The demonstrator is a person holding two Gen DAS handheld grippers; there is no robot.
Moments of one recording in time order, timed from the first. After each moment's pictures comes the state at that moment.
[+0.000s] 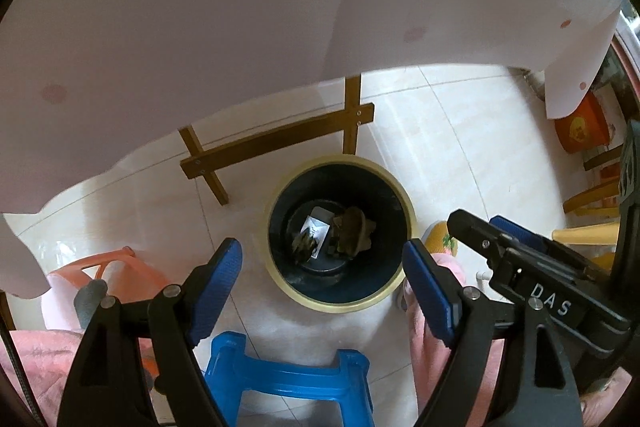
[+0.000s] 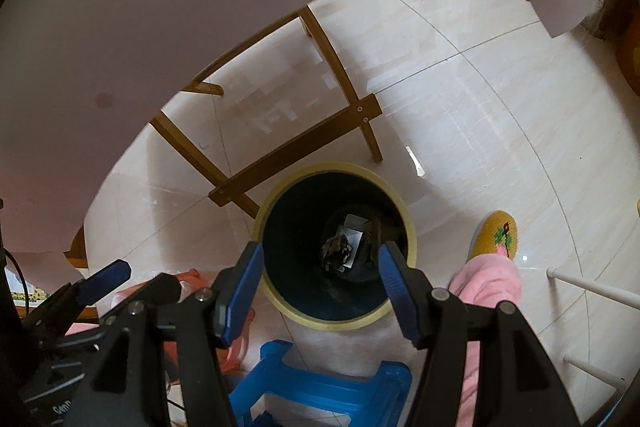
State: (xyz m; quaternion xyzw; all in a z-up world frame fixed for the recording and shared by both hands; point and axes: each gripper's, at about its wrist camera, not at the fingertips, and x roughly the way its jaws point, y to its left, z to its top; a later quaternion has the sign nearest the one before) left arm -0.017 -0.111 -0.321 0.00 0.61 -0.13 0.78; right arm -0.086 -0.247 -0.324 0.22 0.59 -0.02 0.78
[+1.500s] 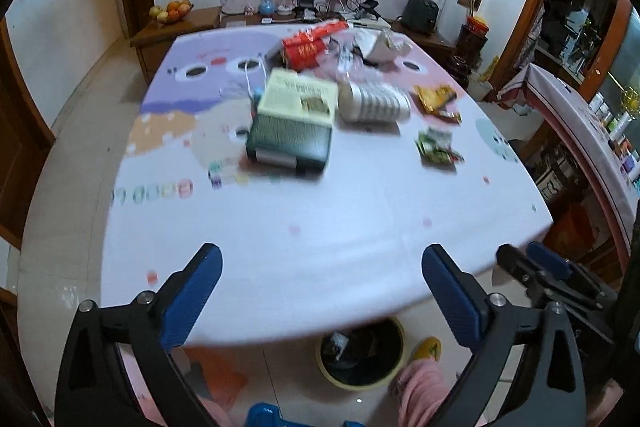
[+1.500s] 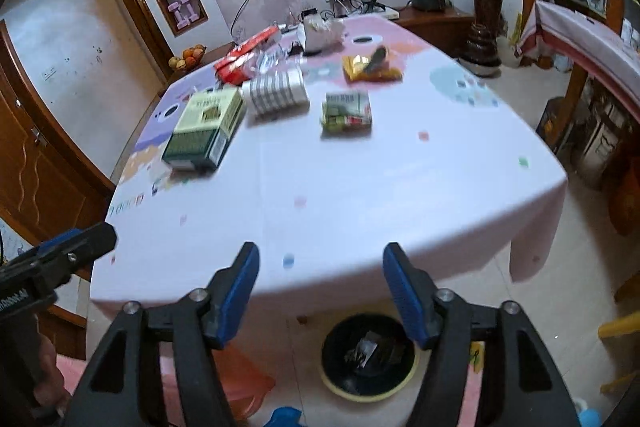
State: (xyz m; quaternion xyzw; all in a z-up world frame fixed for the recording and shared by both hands) left arm 0.058 0.006 -0.033 -0.03 0.45 -0.08 0.89; right arm -0.027 -0.180 -0.045 0.11 0.43 0.02 0.90
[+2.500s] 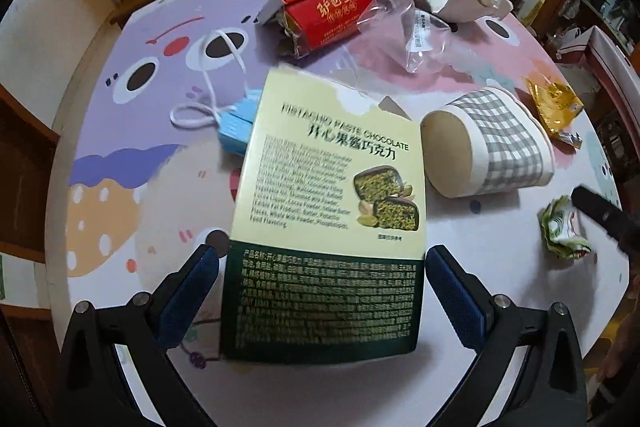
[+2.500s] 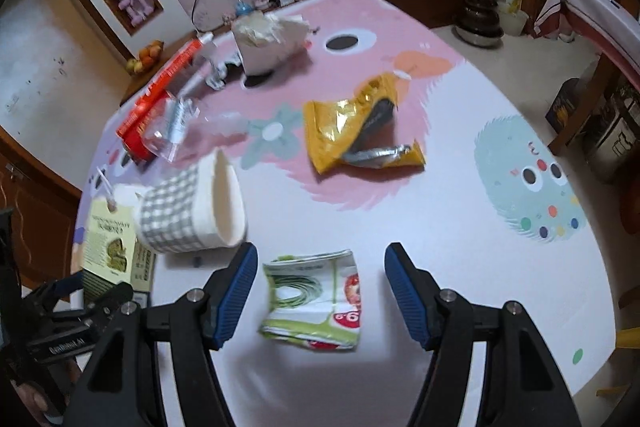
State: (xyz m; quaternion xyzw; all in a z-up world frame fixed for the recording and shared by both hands) left arm 0.279 -0.008 -0.120 0.02 0.56 -0.03 0.83; right arm 0.196 -0.228 -0.083 0.15 0.50 -0.01 0.85
